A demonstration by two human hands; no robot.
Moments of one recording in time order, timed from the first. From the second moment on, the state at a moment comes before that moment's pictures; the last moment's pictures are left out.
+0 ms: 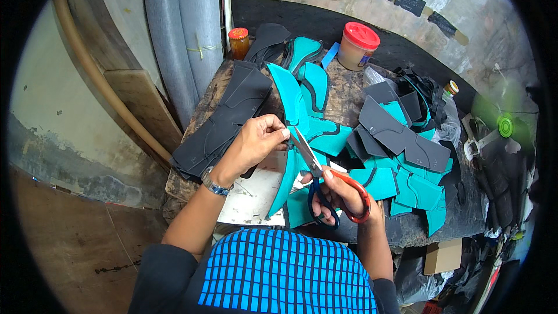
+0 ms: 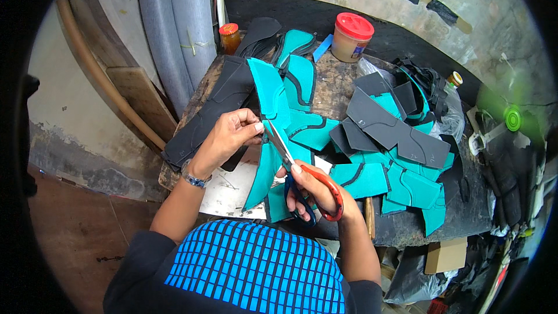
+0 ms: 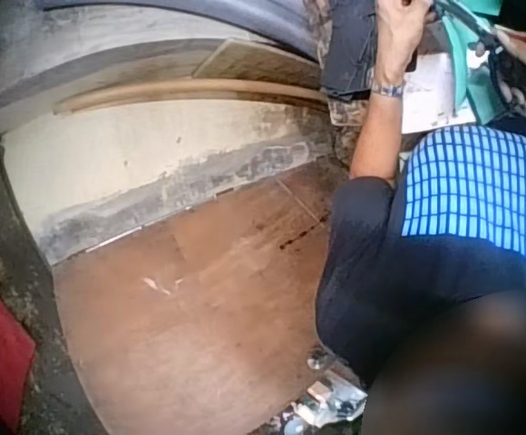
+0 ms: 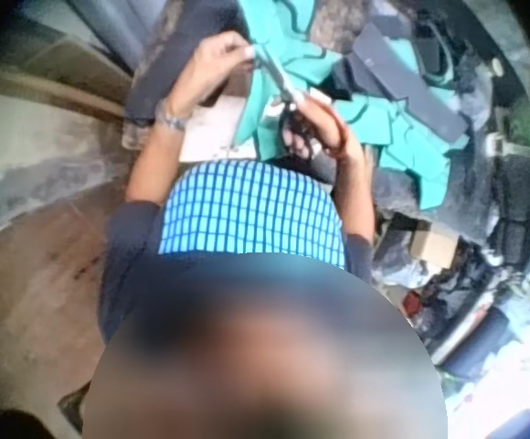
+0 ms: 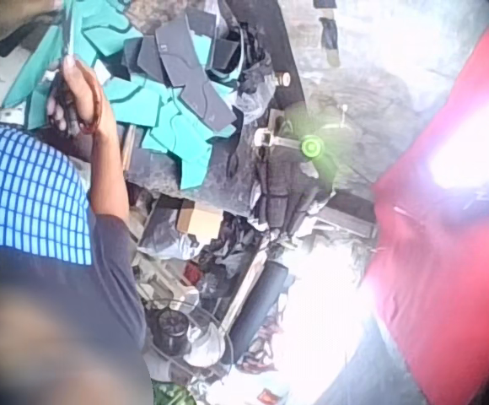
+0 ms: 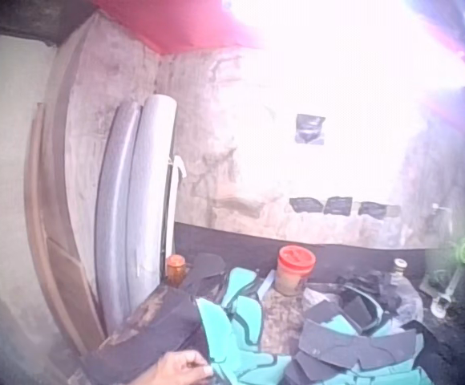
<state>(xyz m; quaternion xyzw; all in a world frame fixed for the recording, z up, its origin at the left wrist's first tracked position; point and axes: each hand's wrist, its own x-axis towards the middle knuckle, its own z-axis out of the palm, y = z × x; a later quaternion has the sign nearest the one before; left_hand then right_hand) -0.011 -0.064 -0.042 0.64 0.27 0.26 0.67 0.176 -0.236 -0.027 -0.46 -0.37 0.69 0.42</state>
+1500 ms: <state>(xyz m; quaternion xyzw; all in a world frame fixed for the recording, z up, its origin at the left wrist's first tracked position) -0.023 -0.046 -0.052 0.71 0.37 0.41 0.44 0.150 -0.206 -0.031 -0.70 -0.70 0.06 0.14</state>
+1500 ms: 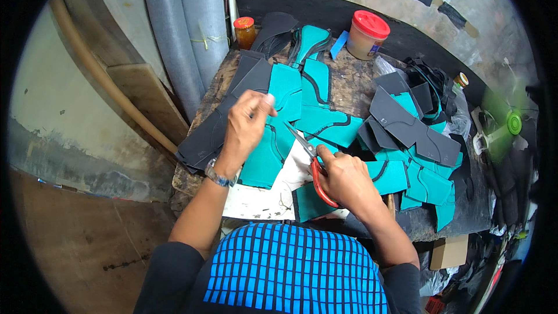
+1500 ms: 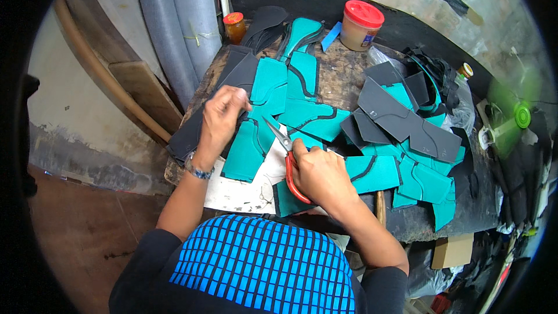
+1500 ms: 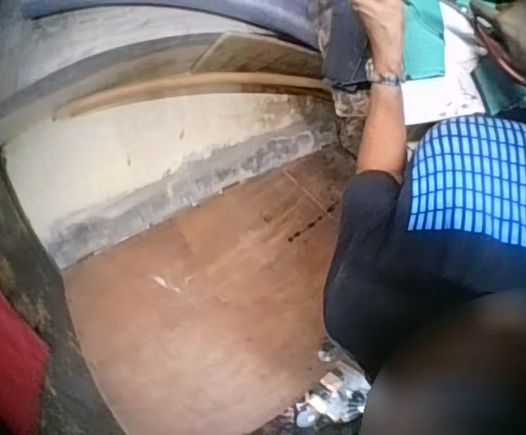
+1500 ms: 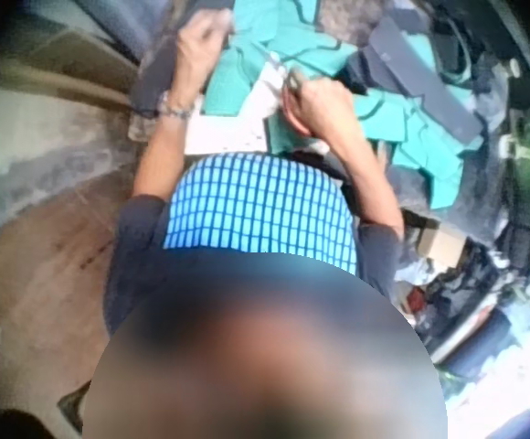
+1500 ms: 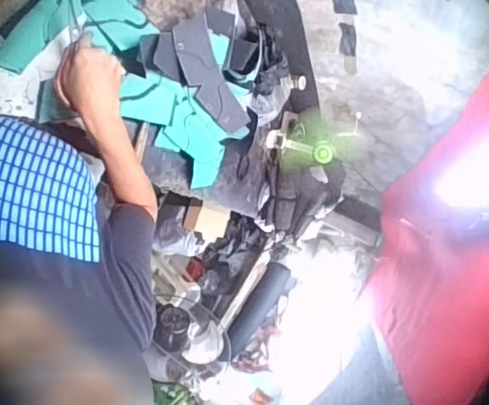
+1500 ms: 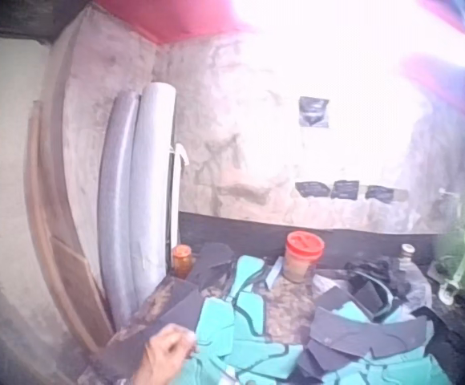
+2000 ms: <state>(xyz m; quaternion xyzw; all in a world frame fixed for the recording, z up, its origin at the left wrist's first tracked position) 0.038 -0.018 -0.087 0.82 0.53 0.08 0.21 0.187 -0.188 -0.084 -0.53 -0.24 0.62 0.52</state>
